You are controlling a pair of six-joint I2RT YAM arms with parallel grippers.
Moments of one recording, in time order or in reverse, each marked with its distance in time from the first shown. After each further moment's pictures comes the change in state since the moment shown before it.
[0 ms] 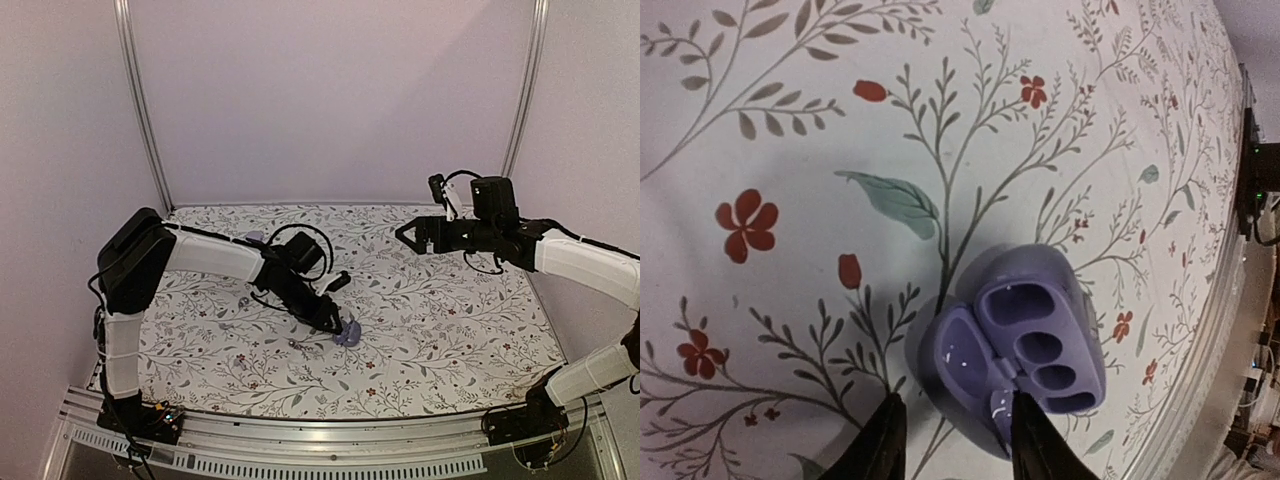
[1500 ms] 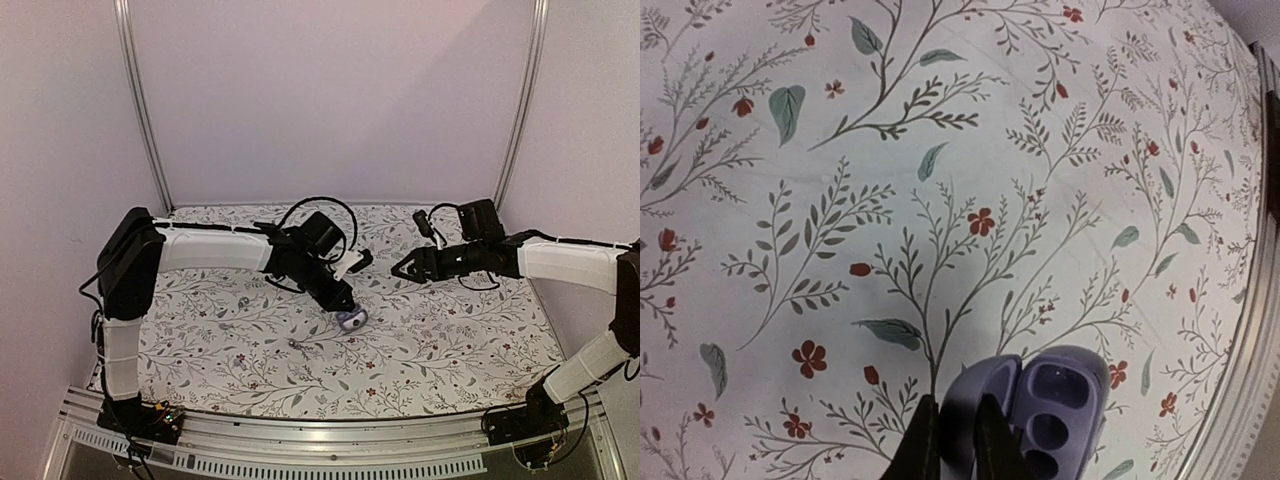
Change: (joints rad) left arm -0.073 0.000 0.183 -0.088 -0.225 0.192; right arm -0.032 0.115 -0.078 -0.026 -0.265 -0.009
